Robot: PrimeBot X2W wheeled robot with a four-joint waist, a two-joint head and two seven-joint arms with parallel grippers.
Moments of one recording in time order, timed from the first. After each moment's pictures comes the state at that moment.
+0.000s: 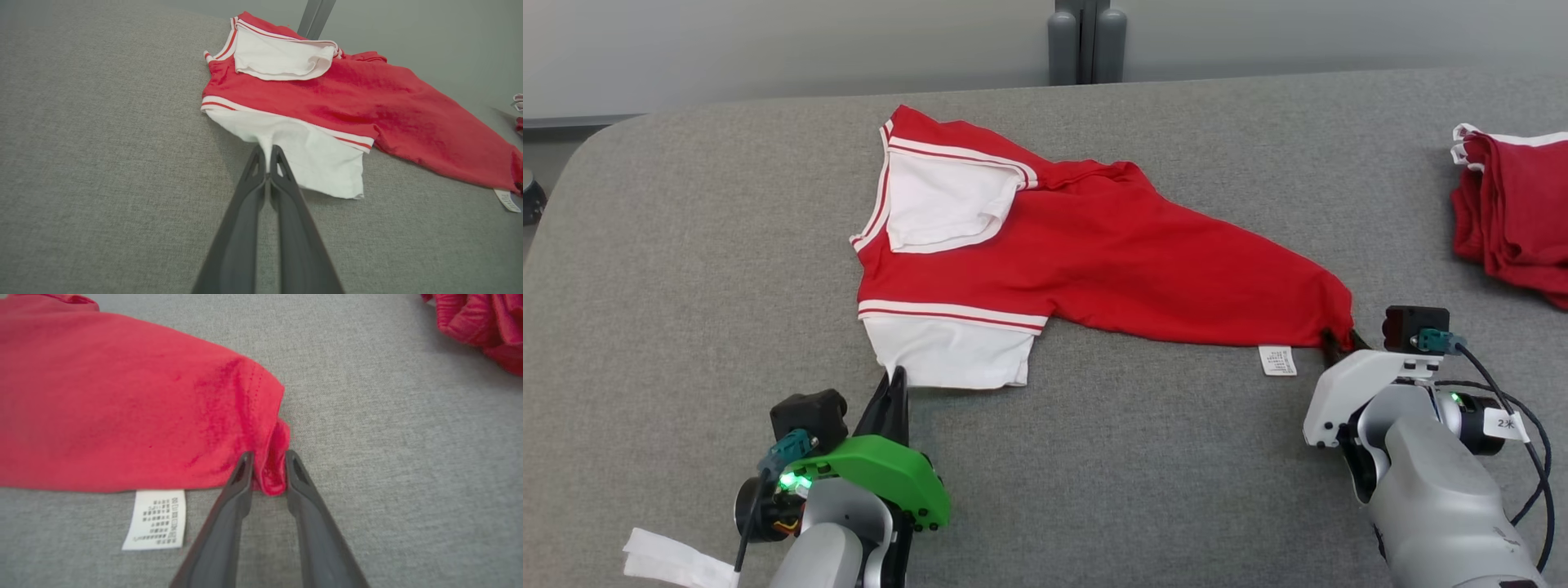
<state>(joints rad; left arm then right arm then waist) -0.21 0.06 -0.31 0.35 -0.47 0.10 -0.04 -0.63 -0.05 -0.29 1.14 -0.10 0.13 -0.18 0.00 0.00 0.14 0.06</state>
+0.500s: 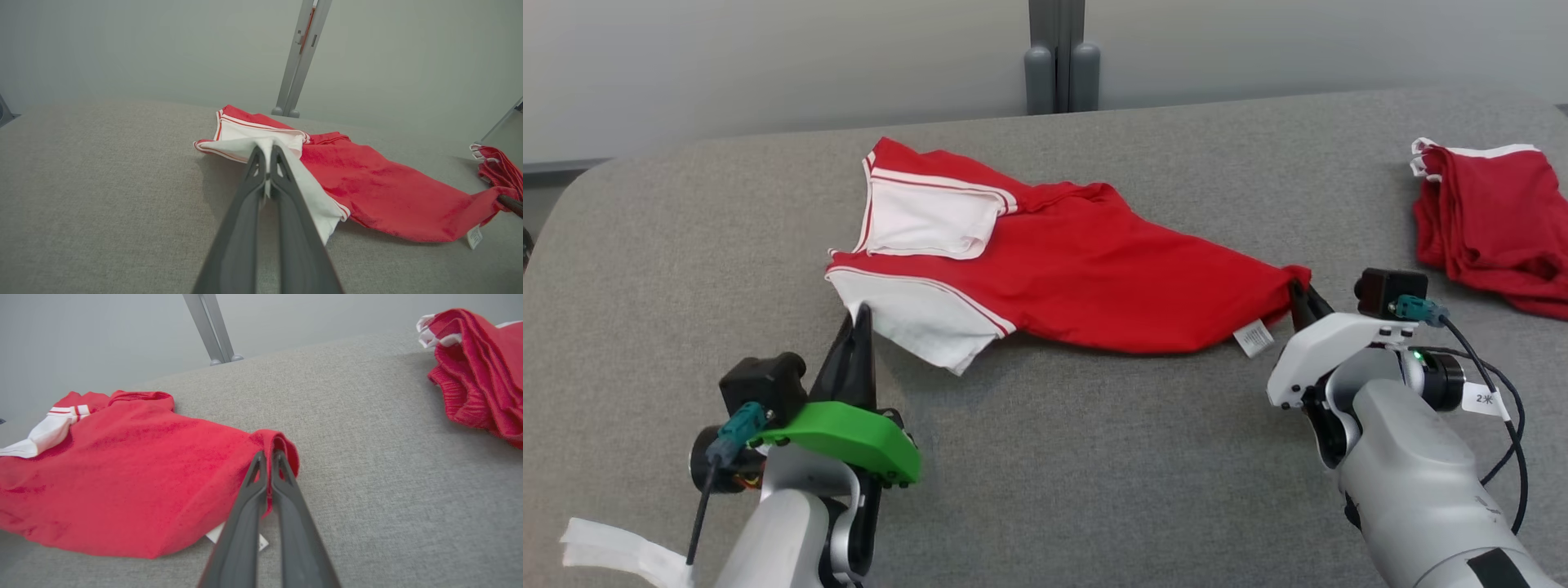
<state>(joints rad) -0.24 0.11 -0.29 0.24 -0.46 0.10 -0.09 -0.69 -0.05 -0.02 1.15 0.21 0.13 -0.26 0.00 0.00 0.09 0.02</state>
